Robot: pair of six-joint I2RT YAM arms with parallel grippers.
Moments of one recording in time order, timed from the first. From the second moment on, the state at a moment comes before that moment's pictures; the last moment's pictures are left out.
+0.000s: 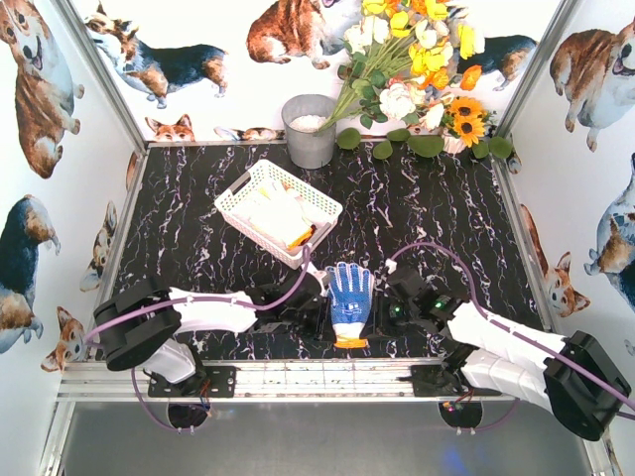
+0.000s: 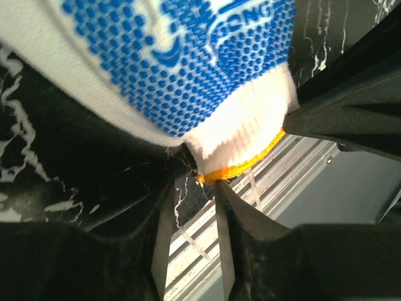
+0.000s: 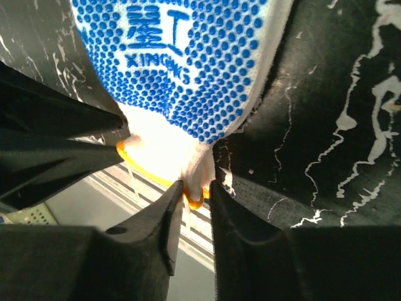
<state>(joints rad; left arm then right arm) -1.06 1.50 0.60 0.06 0.23 -0.90 0.71 0.98 0.36 -0.35 -0.34 0.86</state>
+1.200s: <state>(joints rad) -0.85 1.34 0.56 0.16 0.06 -1.05 0.75 1.07 0.38 -0.20 -0.28 0.99</state>
